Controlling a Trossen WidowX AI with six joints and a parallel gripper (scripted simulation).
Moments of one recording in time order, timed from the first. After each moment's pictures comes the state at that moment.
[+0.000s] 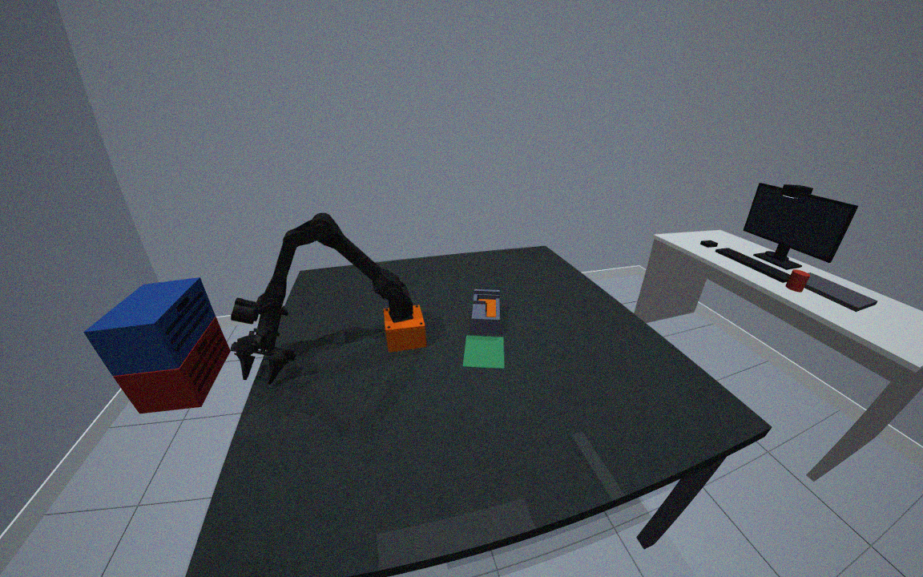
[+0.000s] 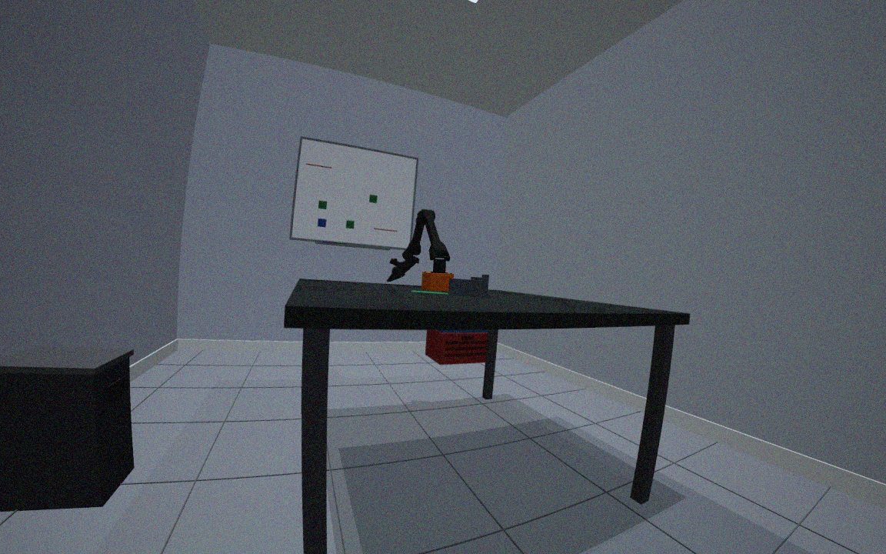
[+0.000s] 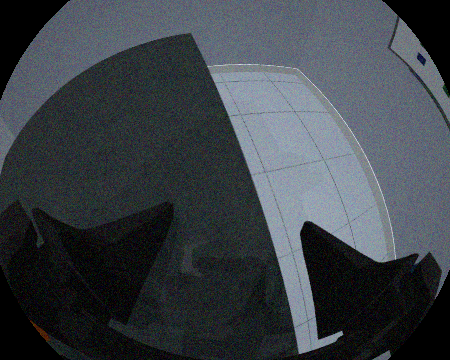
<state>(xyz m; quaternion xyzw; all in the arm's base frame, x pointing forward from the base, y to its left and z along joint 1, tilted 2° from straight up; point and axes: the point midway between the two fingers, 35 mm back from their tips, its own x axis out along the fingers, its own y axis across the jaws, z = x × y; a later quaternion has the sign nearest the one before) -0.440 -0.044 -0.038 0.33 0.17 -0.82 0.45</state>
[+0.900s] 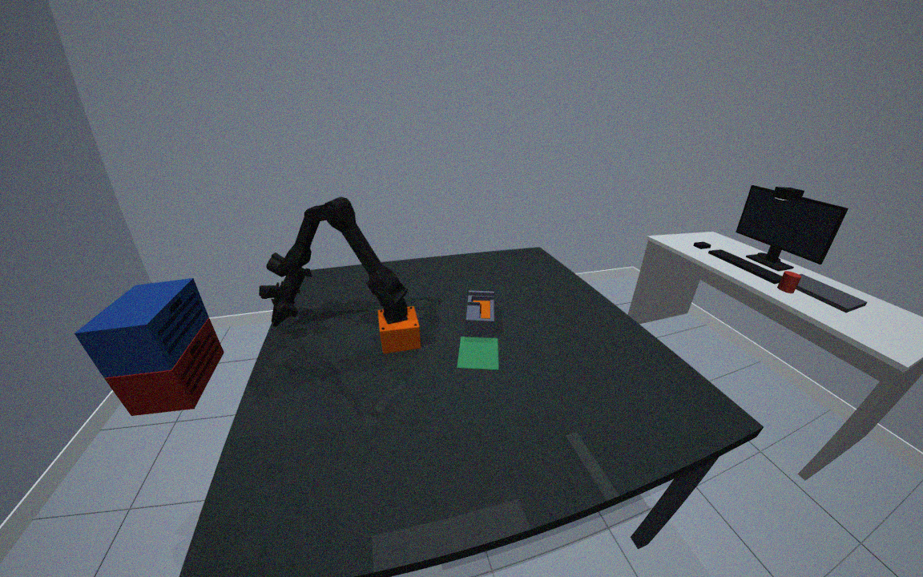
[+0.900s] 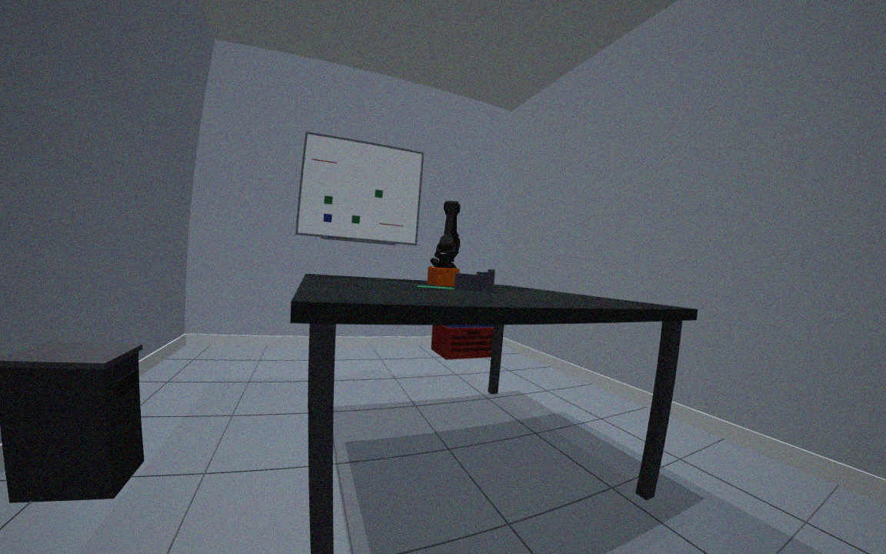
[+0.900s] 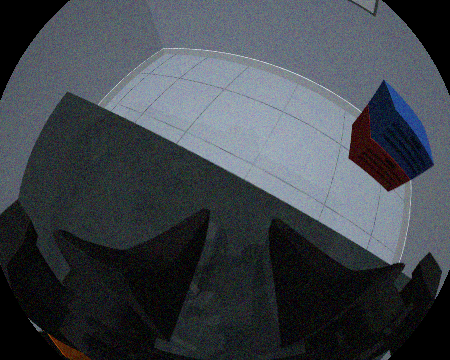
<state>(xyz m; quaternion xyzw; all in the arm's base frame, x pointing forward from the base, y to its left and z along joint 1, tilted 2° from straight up) -0.370 0.201 -0.019 0.43 0.00 -0.89 0.12</state>
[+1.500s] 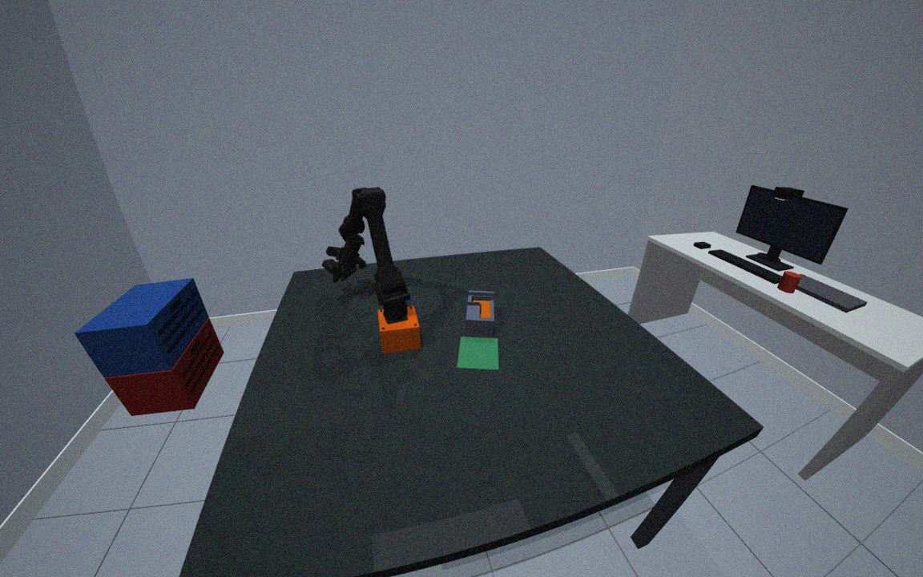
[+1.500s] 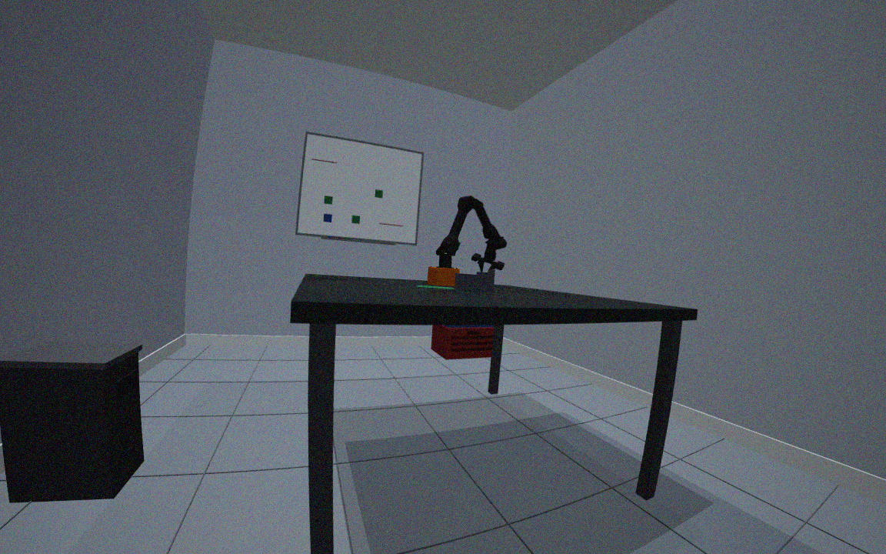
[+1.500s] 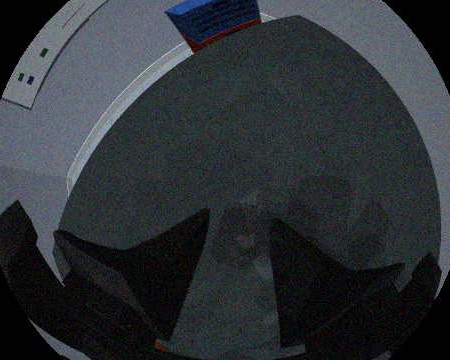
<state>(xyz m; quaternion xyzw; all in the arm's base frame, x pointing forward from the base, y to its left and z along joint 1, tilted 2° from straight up) -0.123 0.371 0.008 0.44 -0.33 -0.78 -0.30</state>
